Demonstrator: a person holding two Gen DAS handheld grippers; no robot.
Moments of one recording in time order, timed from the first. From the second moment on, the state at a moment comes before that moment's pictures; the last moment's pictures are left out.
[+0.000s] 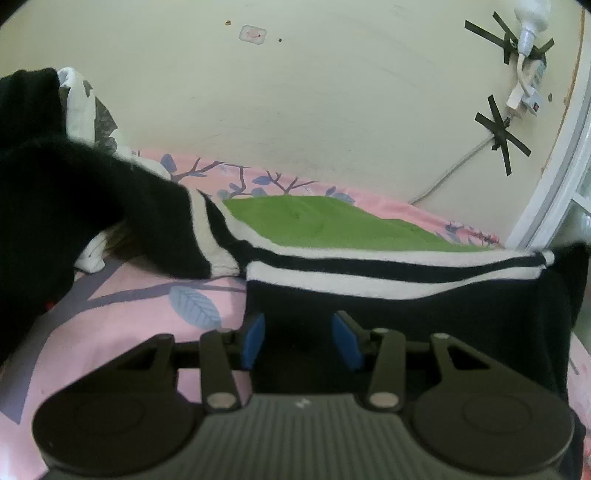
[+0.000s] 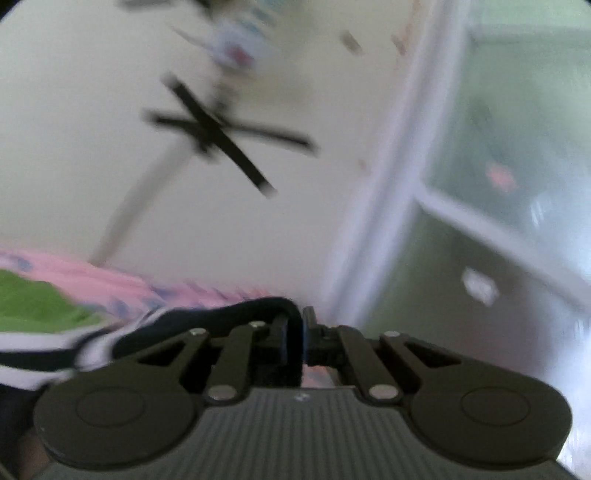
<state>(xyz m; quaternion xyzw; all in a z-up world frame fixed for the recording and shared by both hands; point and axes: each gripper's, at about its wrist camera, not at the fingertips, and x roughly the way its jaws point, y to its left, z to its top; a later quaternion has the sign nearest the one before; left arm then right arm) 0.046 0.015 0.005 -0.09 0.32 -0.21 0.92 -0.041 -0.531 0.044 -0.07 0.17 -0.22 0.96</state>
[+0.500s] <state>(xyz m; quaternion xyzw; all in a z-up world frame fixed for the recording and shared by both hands) 0.045 0.014 0.007 -0.08 0.32 -0.21 0.92 -0.102 -0.493 0.015 0.02 0.21 -0.01 0.98</state>
